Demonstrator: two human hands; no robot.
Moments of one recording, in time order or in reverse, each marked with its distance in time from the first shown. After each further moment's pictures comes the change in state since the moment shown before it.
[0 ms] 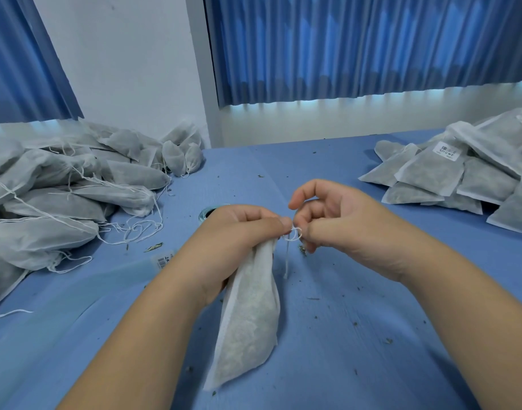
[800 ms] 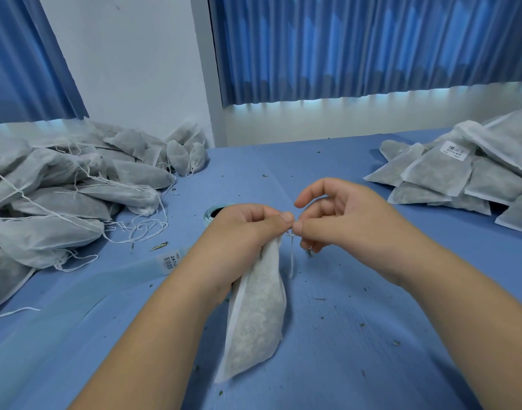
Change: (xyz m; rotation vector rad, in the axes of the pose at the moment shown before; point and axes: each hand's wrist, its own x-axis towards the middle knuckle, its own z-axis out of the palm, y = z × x) left_hand 0.003 -0.005 0.001 0.057 0.082 0.009; right_hand -0.001 -0.007 0.011 -0.018 0.145 -0.011
